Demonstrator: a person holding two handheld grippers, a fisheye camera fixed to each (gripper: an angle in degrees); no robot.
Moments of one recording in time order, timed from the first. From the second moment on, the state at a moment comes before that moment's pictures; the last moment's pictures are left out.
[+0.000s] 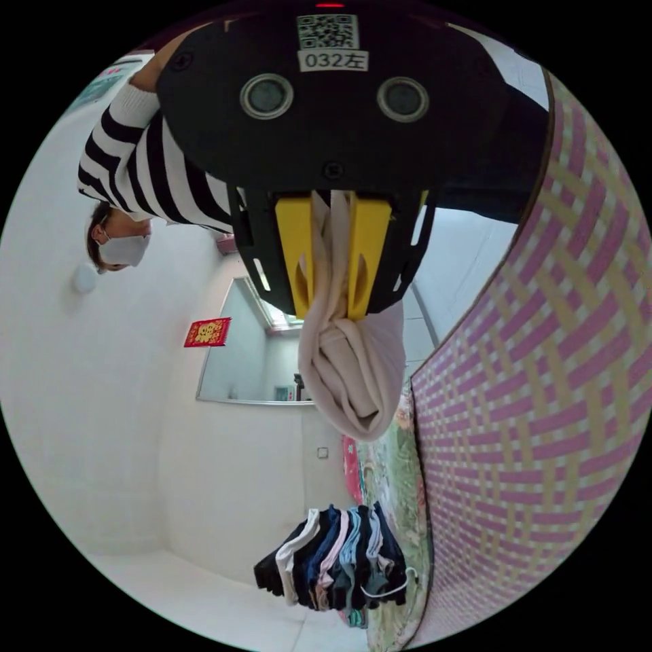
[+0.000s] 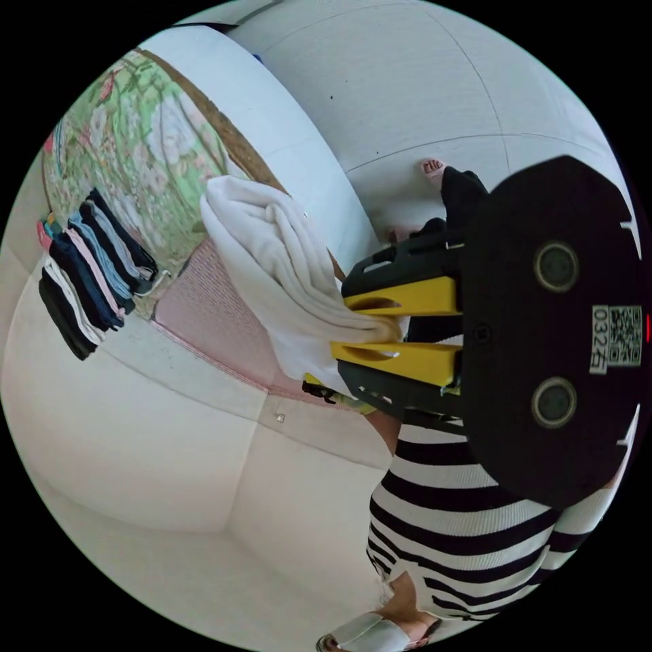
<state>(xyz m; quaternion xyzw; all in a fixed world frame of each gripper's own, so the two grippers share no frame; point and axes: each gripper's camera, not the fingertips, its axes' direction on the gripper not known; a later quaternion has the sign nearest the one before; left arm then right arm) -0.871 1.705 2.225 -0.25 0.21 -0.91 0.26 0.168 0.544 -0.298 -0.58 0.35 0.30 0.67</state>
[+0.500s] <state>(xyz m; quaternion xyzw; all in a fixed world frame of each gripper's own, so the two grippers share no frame) -0.812 1.882 2.388 -0.23 0.24 -0.91 0.26 0.300 0.525 -0.356 -0.58 0.36 0.29 0.67</state>
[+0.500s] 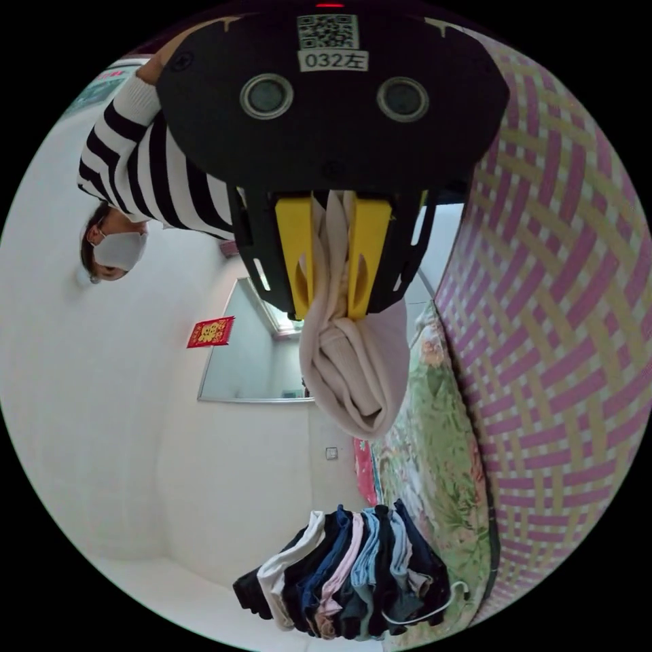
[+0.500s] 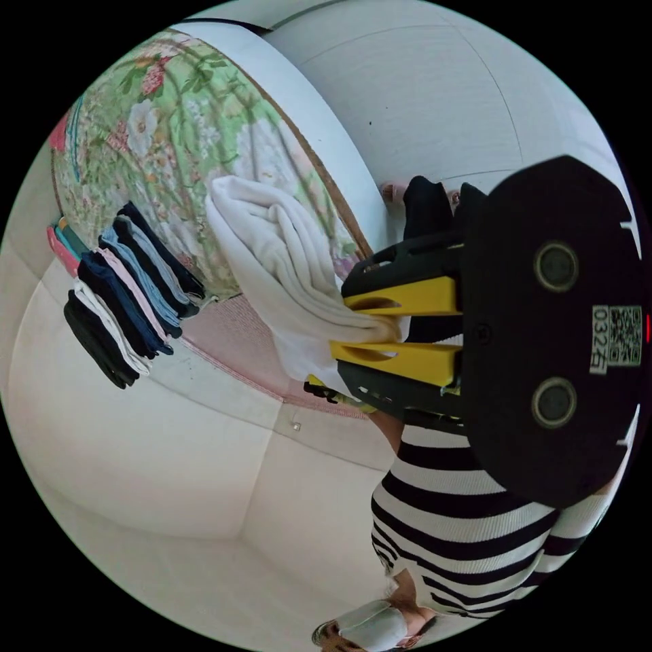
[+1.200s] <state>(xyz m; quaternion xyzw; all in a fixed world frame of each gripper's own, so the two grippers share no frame) -0.746 2.129 2.593 -0.22 0.09 -0.92 0.31 0.646 0.396 -0.308 -0.67 0.24 0.27 0.64</state>
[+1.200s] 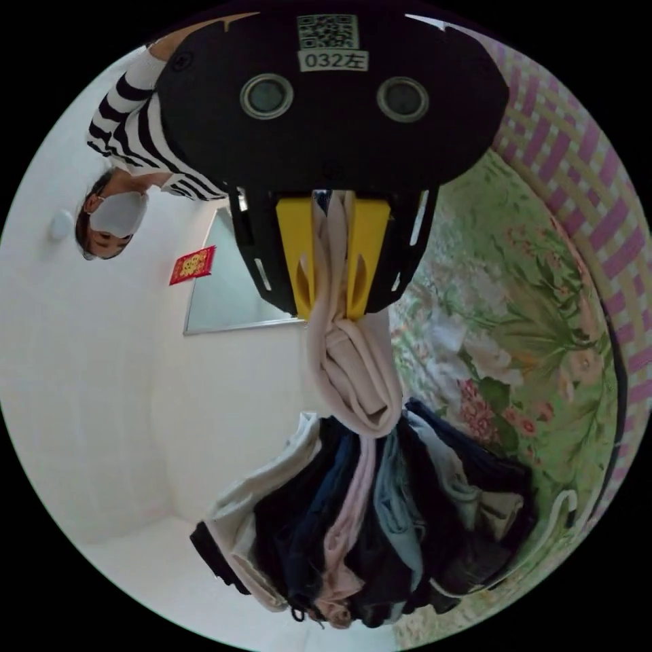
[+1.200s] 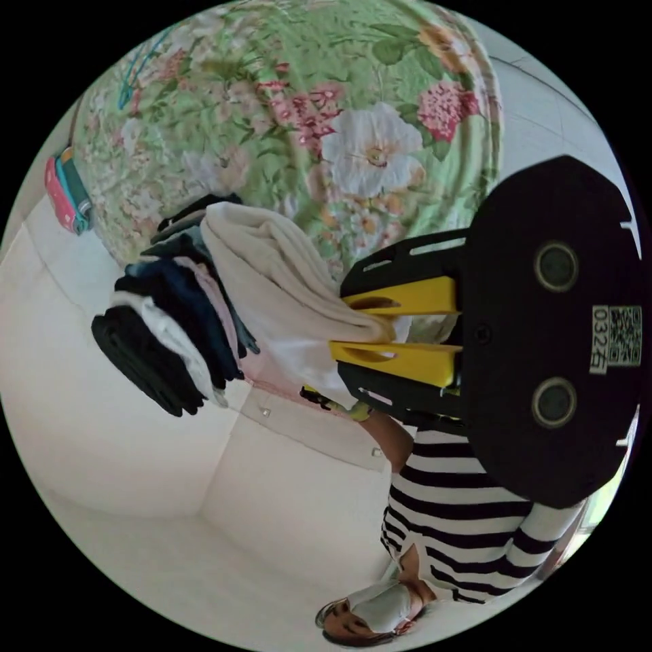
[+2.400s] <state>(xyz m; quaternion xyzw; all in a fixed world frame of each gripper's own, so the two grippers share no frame) -0.491 2.260 2.490 -0.49 0.08 -0.78 0.39 0.635 0.432 -0.389 -0.69 0.18 0.30 0.63</state>
